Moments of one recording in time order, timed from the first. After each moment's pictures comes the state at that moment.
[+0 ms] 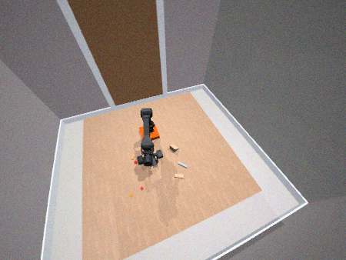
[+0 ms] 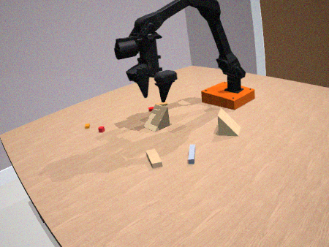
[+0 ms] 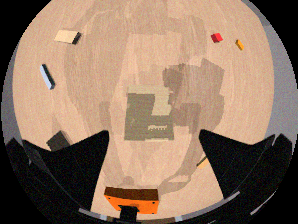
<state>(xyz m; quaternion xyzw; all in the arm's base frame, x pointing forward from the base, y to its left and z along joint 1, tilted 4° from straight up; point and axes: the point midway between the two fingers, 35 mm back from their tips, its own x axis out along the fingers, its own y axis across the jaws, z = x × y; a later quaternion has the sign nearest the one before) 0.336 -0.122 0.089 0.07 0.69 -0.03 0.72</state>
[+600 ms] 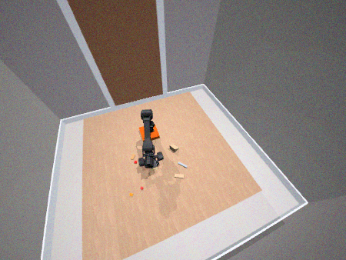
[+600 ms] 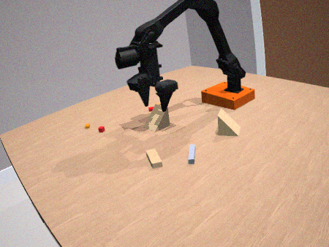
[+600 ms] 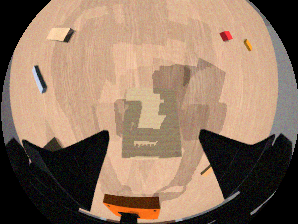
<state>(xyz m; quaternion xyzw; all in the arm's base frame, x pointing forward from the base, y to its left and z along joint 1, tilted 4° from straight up) 0.341 -0.119 0.060 0.07 0.69 -0.03 0.72</state>
